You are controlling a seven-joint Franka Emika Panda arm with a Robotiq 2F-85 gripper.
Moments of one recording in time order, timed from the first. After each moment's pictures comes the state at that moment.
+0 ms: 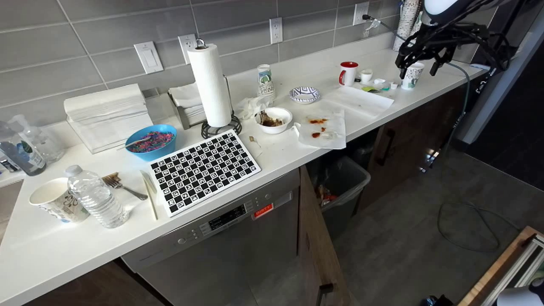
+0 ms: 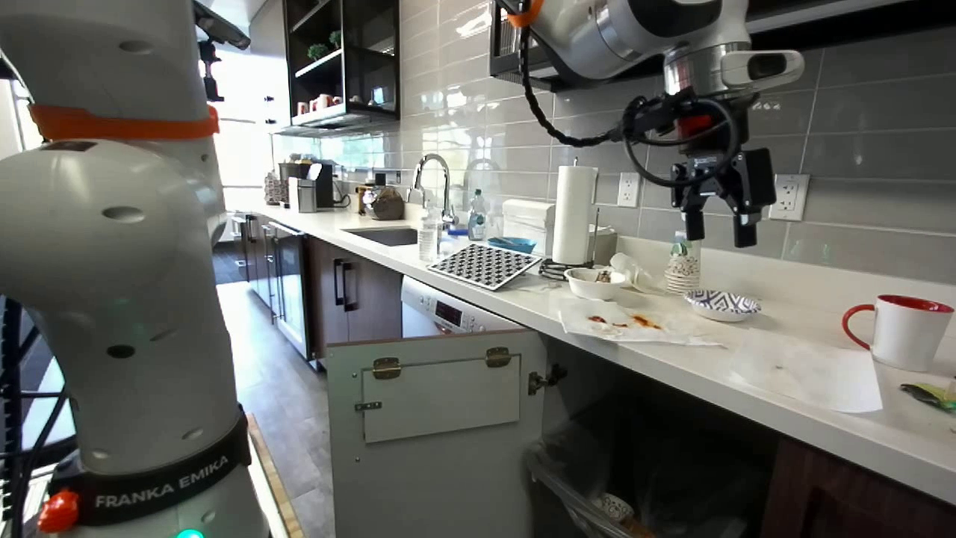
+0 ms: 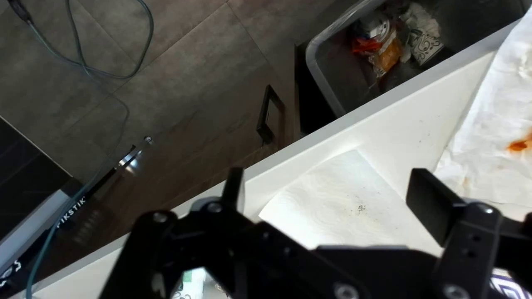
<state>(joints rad) -0.22 -0.01 -0.16 -2.02 -0.16 2.19 0.27</state>
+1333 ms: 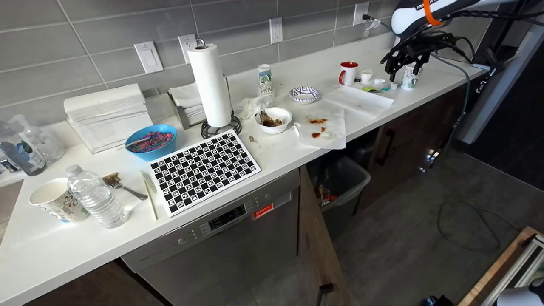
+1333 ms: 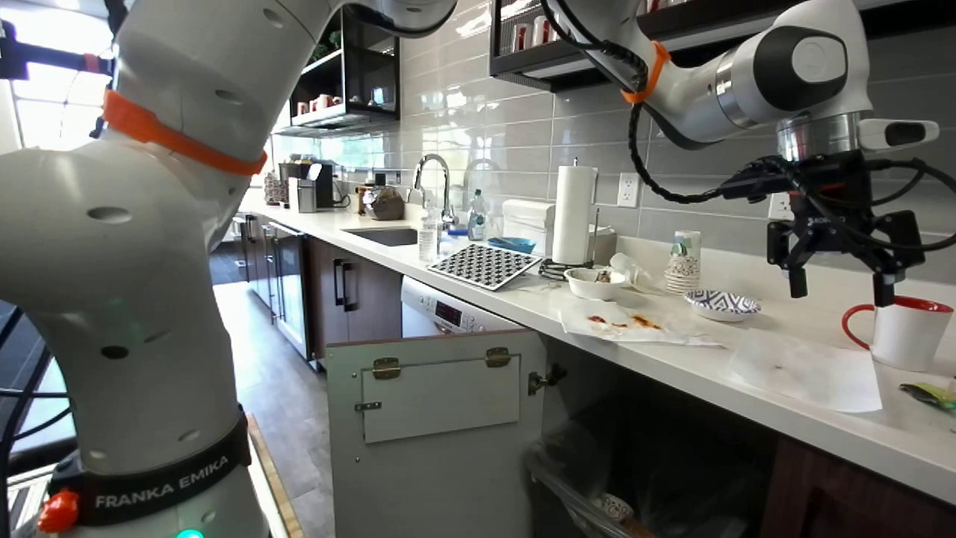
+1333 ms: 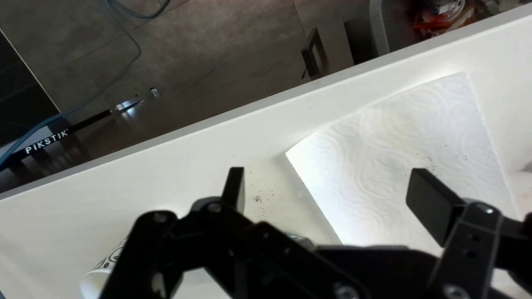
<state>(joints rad) -0.27 0.47 -0.21 -1.52 -0.12 2.15 -0.01</state>
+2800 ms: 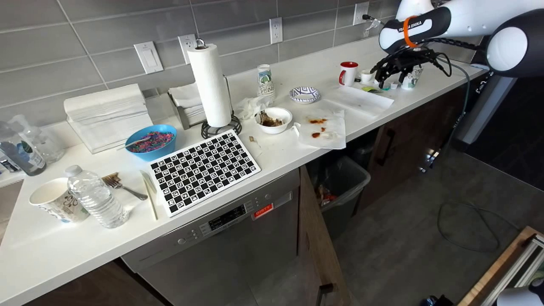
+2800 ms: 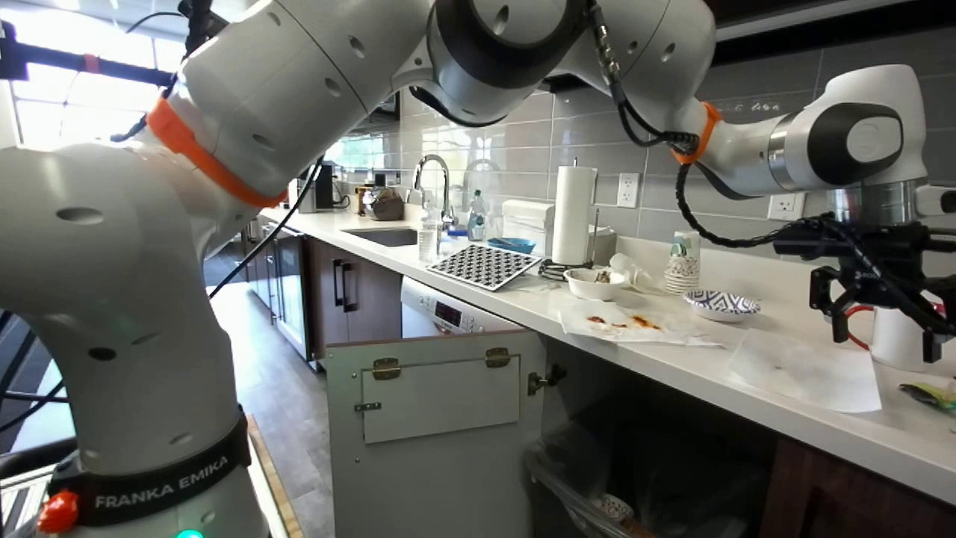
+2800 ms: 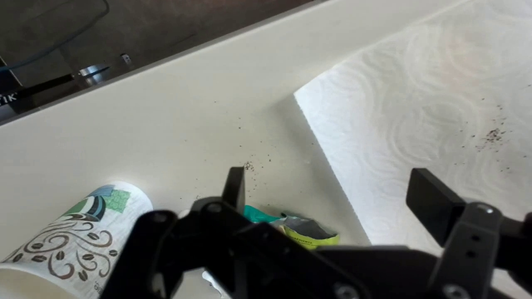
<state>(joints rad) -0.37 0.82 -0.16 -1.13 -0.03 2.16 -0.12</state>
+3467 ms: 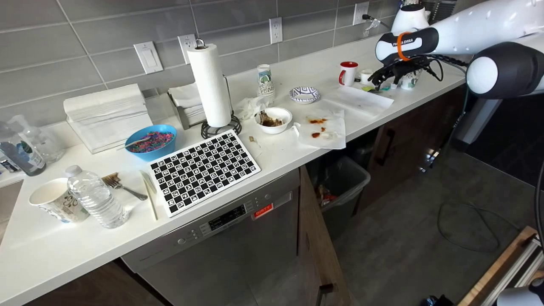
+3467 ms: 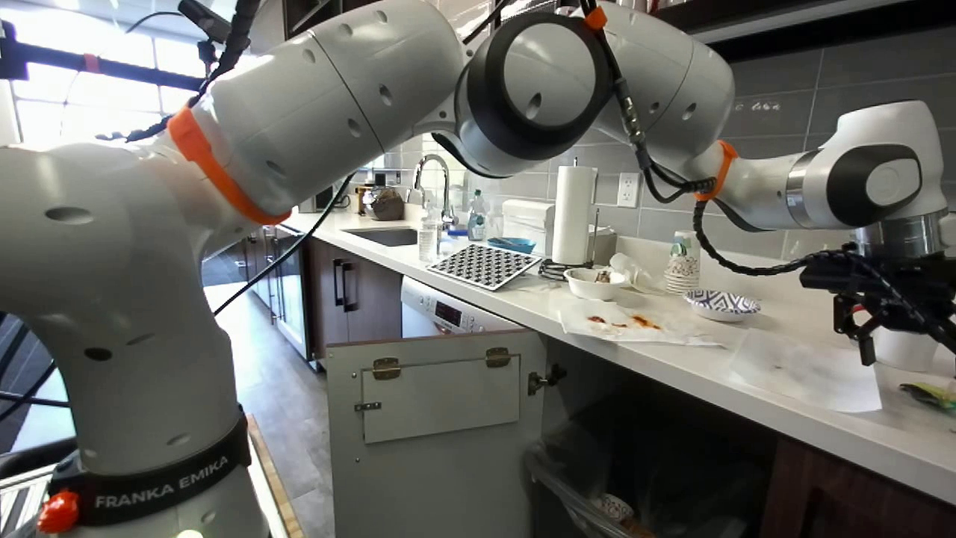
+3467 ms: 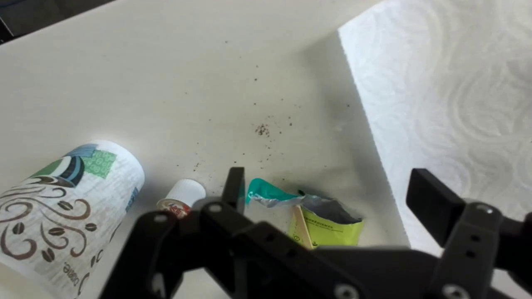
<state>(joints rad) -0.40 1.00 -0.15 -0.93 -0.03 2.22 -0.18</state>
